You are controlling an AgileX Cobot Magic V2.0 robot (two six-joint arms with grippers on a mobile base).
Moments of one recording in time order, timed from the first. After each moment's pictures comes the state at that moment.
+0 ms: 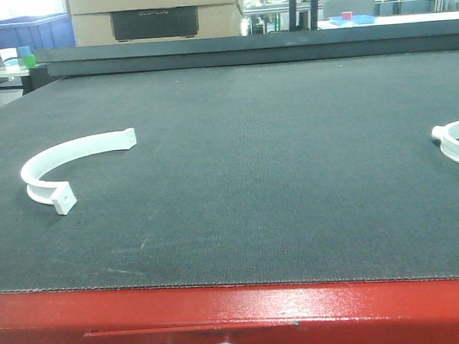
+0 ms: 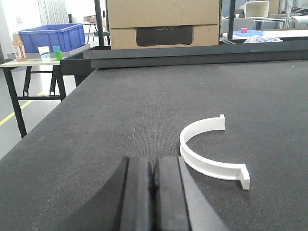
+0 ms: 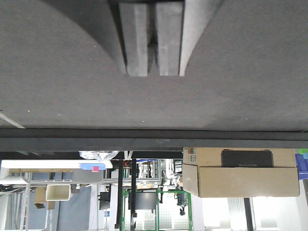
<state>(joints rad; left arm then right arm) -0.04 0.00 0.00 -0.05 0.08 0.13 -0.11 0.00 -0.24 0.24 0.25 -0.16</state>
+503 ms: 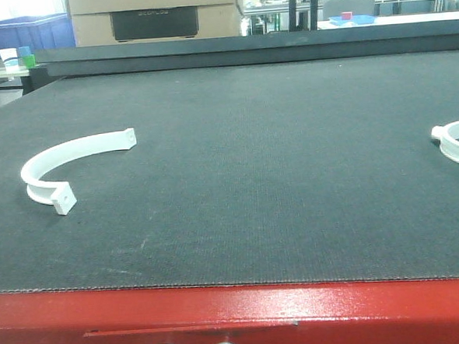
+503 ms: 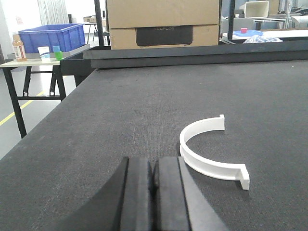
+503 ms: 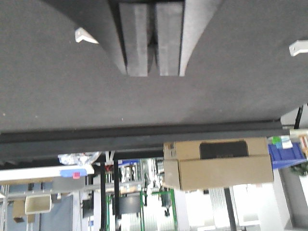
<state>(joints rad) -0.04 0.00 0.00 -0.05 0.08 0.13 -0.11 0.00 -0.35 0.34 0.36 -0.16</state>
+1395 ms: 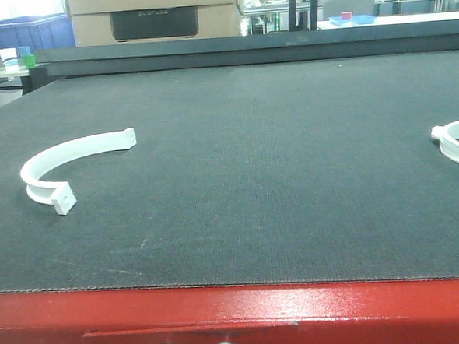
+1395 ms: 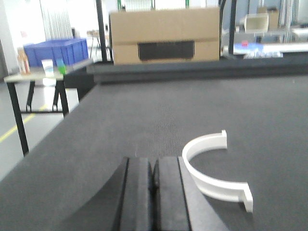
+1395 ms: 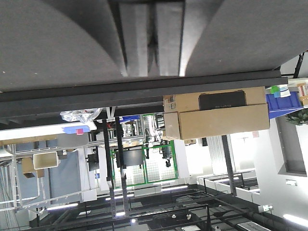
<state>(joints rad) -0.04 0.00 0.00 -0.05 0.00 0.13 -0.11 0.00 -0.35 0.37 0.20 -0.16</state>
